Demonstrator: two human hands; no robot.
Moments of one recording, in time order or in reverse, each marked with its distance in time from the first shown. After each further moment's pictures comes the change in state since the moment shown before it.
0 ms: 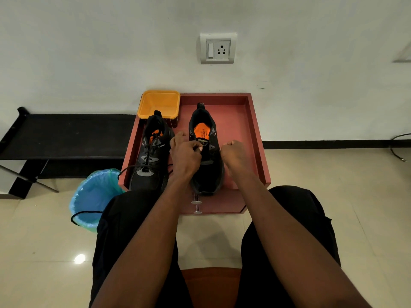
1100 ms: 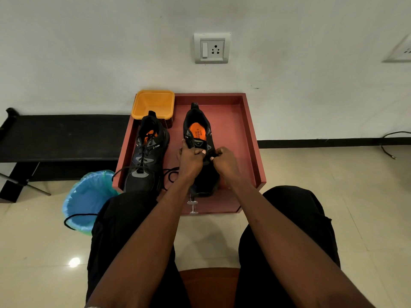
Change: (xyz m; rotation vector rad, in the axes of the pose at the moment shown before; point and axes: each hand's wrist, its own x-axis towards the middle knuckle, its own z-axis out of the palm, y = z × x) left_hand 0.023 -0.038 0.078 -0.585 -0.187 -0.334; right_hand 0.017 0.035 0.008 -0.177 -0.116 -0.086
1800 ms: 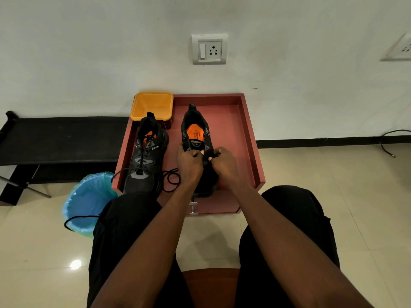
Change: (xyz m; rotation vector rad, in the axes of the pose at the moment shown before) left_hand -0.031 0.022 0.003 0.084 0.140 0.087; right_hand 0.002 0.001 0.000 -0.062 -0.004 -0.048
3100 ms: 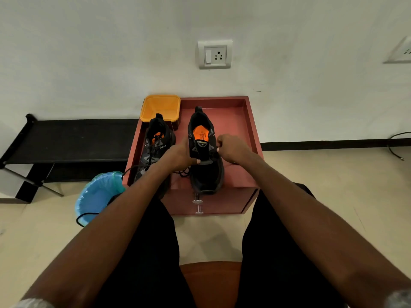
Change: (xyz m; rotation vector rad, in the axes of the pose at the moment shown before) left_hand -0.021 0.068 -0.097 0.651 -0.406 0.115; right_hand -0.014 -0.059 -0.049 -0.737 -0.131 -0.356
